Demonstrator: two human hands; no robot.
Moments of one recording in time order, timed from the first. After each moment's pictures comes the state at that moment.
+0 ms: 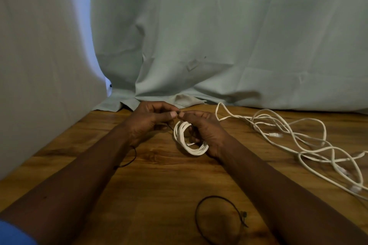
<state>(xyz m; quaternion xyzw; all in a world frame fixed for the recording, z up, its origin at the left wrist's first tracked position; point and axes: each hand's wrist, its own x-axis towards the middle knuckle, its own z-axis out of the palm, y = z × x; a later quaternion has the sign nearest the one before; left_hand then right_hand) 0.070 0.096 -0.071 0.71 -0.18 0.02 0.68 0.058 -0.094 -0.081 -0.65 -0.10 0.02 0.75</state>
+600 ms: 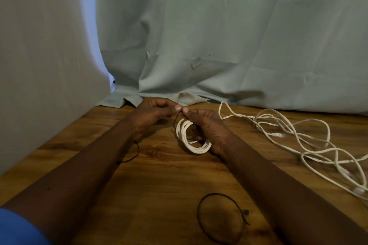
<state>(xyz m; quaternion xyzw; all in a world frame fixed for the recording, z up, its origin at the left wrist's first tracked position) 0.068 0.096 -0.067 0.71 -0.17 0.02 0.68 0.055 -0.093 -0.080 -0.65 -0.11 0.04 0.75</state>
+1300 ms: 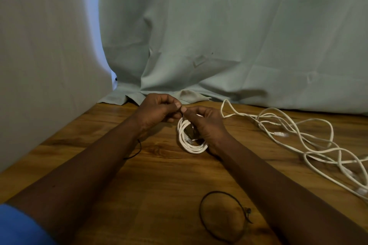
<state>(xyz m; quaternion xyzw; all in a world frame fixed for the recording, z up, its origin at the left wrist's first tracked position) 0.070 0.090 -0.067 0.74 -0.15 0.07 0.65 0.049 -0.083 -0.082 -0.70 -0.12 -0.08 0.70</state>
